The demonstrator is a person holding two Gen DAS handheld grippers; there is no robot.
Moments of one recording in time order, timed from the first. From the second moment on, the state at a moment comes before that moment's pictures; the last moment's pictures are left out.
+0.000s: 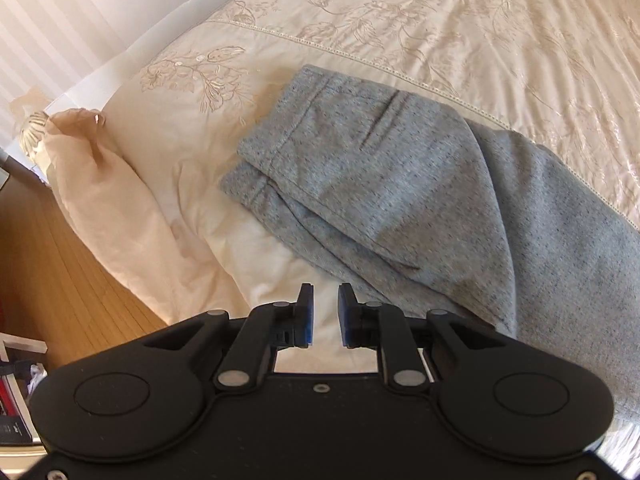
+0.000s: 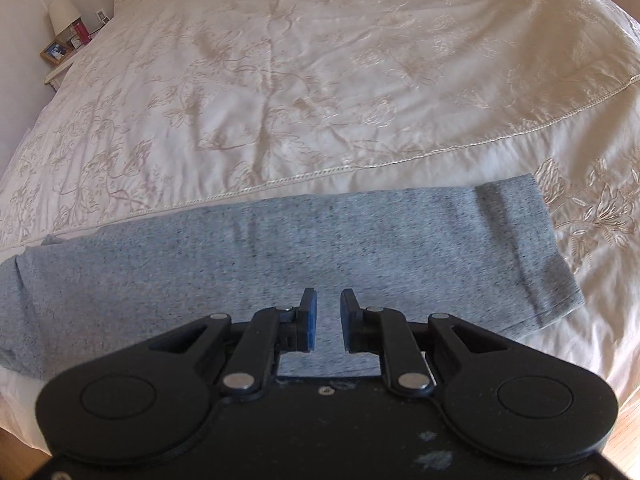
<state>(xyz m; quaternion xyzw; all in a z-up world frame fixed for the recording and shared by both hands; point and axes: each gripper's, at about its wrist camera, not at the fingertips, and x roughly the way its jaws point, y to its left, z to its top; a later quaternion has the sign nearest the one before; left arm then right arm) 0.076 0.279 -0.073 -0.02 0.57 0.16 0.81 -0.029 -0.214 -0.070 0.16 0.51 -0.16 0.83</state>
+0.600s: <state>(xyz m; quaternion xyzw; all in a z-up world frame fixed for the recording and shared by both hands) 0.170 0.409 -0.102 0.02 0.60 -0.01 0.80 0.023 0.113 -0.068 0.18 0.52 -0.01 0.83</state>
